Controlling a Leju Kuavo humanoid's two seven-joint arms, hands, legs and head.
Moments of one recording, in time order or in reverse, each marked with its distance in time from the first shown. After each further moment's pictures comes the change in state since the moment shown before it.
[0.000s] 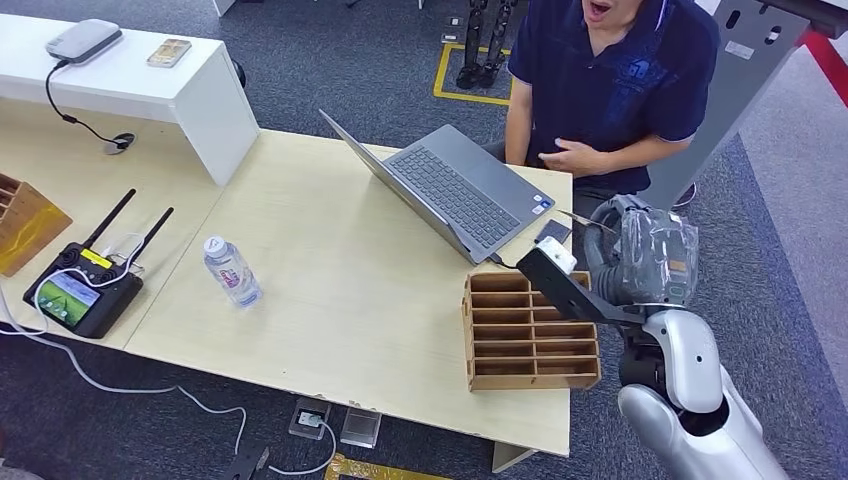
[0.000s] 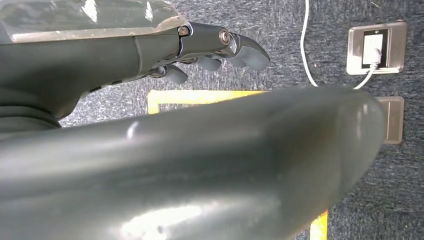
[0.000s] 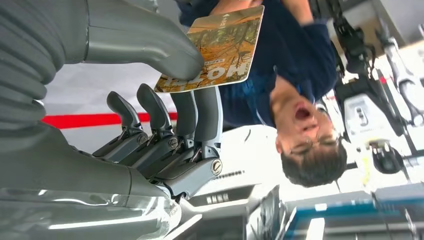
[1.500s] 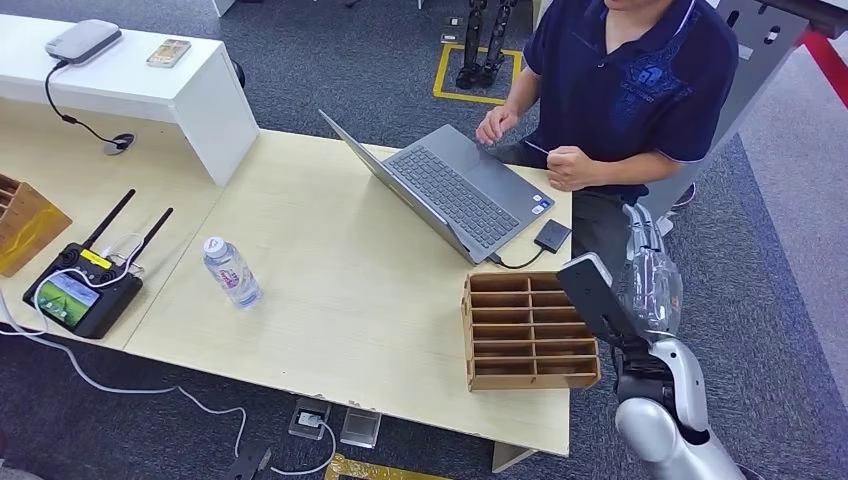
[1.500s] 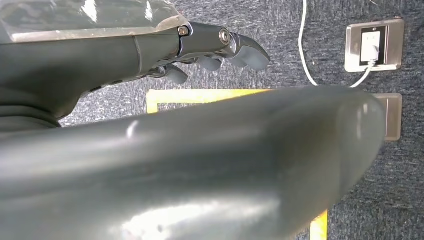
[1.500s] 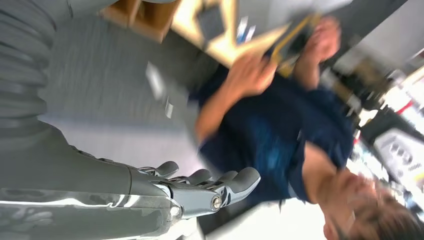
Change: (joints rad) left arm 0.001 0.013 0.021 0.000 0.019 0.012 -0.006; right arm 0.304 -0.071 -0.229 -0.300 -1.037 -0.015 -0.382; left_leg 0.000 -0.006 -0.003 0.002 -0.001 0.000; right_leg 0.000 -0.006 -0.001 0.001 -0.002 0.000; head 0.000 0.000
